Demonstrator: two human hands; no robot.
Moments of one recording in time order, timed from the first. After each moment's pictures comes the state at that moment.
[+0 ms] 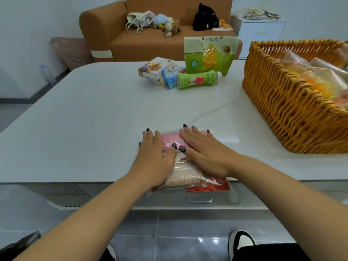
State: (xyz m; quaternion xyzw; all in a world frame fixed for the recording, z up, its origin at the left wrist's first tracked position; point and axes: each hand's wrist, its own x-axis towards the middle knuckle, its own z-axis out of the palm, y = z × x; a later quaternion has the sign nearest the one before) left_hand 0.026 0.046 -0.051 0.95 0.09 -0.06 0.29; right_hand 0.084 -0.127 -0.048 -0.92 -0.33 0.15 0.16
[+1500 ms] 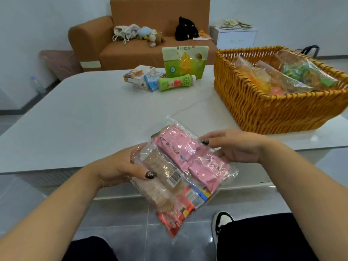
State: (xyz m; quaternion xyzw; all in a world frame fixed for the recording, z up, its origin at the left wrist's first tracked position) left_hand -0.043 0.063 -0.017 0.65 -0.10 -0.29 0.69; right_hand 0.024 -0.238 0.010 -0.69 -0.07 0.41 0.60
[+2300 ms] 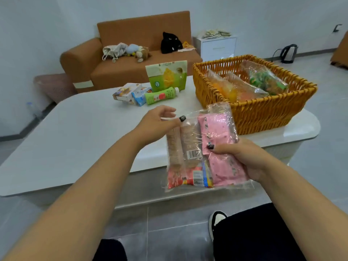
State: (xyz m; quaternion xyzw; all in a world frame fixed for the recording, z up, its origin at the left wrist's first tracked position) left_hand 0.015 -0.059 0.069 0.87 -0.05 -0.02 0.49; right_hand -0.039 -0.290 0.028 -0.68 0.03 0.20 0.71
